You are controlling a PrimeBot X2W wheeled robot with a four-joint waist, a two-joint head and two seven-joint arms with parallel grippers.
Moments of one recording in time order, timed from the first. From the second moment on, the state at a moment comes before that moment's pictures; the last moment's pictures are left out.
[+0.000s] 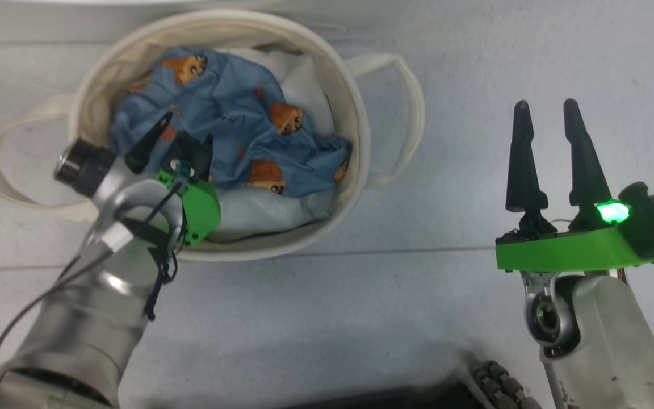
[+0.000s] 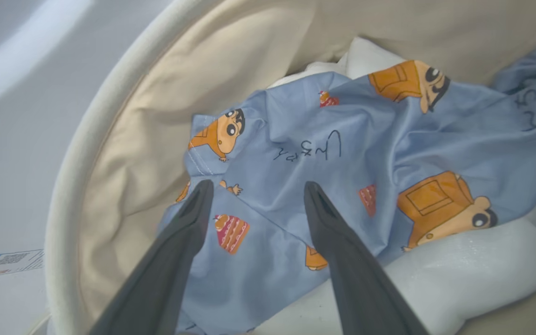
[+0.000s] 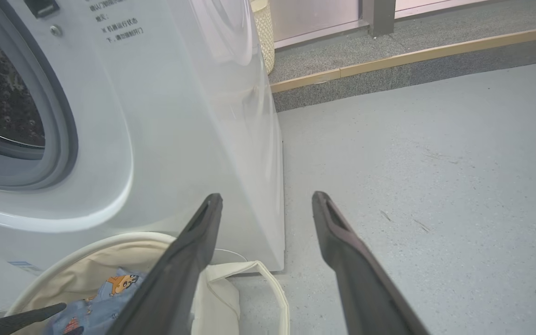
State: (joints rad) left arm -1.03 0.09 -0.49 1.24 0.09 0.09 -0.24; right arm -0.35 -0.05 0.12 0.01 0.31 0.13 -0.26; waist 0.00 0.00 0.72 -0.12
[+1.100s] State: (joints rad) left arm -1.19 0.09 -0.58 1.30 0.11 0.19 -0.02; right arm -0.40 -0.05 0.16 0.01 0.31 0.13 -0.26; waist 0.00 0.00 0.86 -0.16
